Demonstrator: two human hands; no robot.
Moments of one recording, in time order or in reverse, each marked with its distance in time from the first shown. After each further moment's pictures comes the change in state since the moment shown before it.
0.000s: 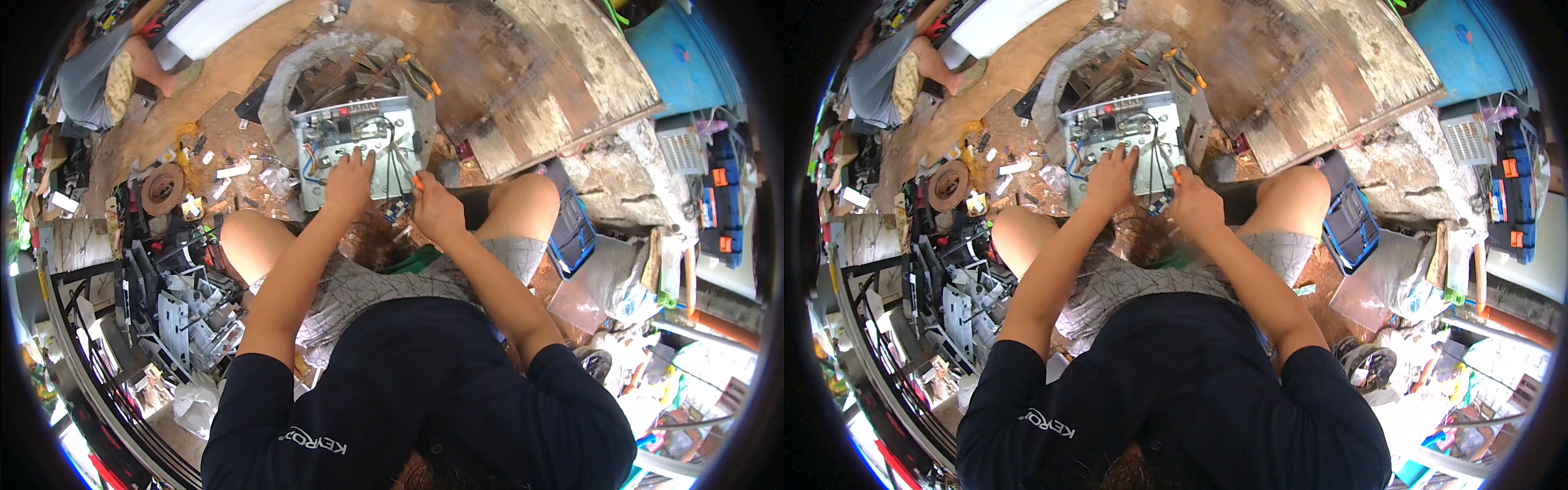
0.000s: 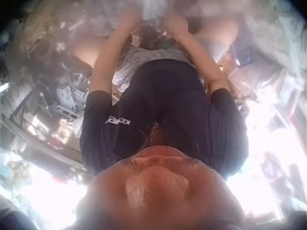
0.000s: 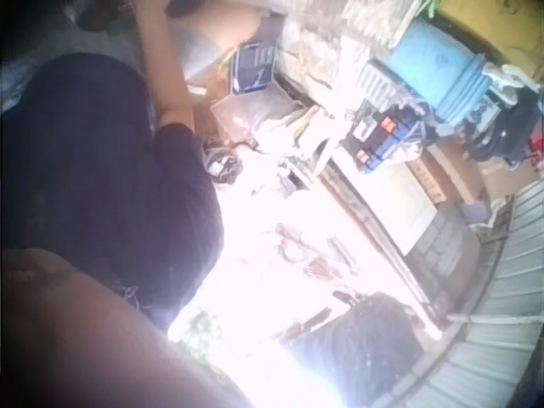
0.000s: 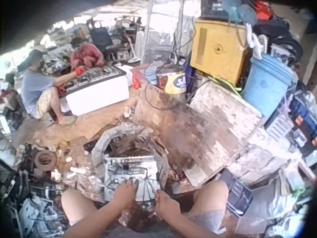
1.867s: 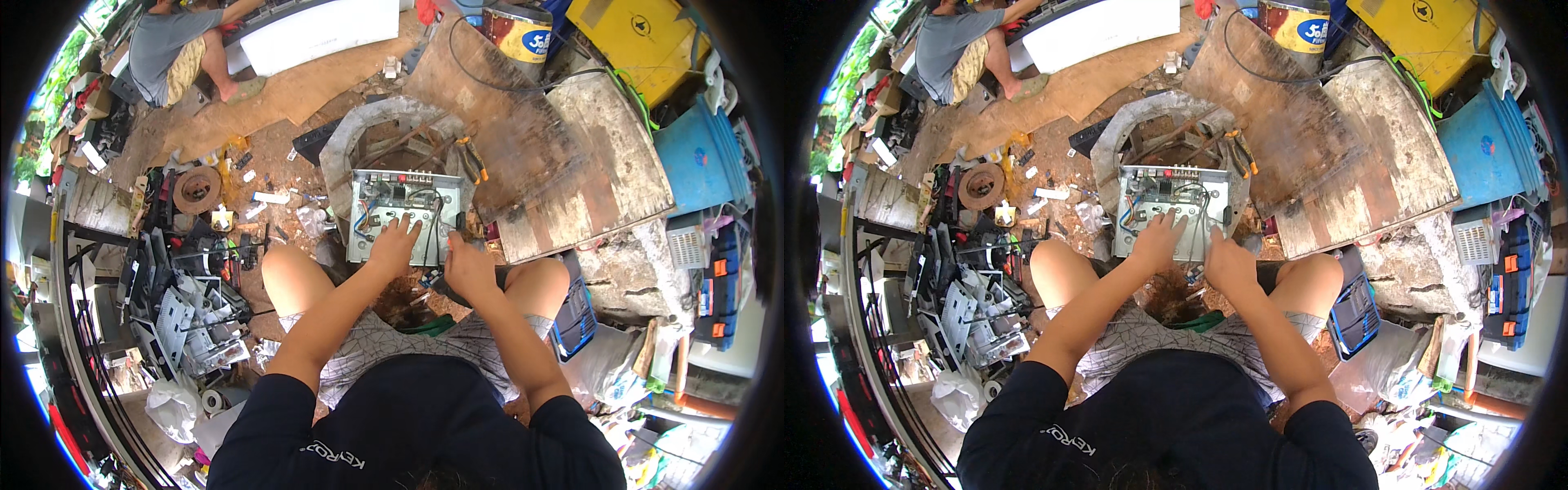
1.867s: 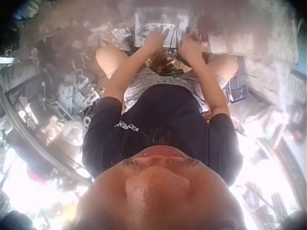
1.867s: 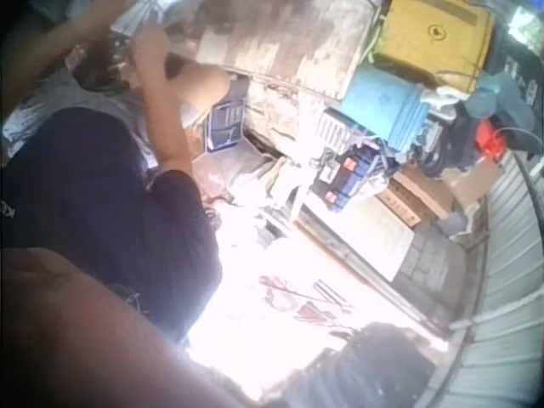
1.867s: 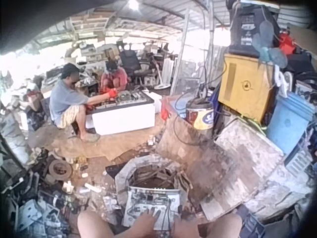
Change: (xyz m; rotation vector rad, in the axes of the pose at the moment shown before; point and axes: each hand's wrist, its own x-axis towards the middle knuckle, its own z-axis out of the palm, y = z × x) left_hand -0.002 -0.008 -0.009 -0.093 -0.035 0.019; right_hand 0.034 -0.036 -0.035 -0.294 -0.135 -0.202
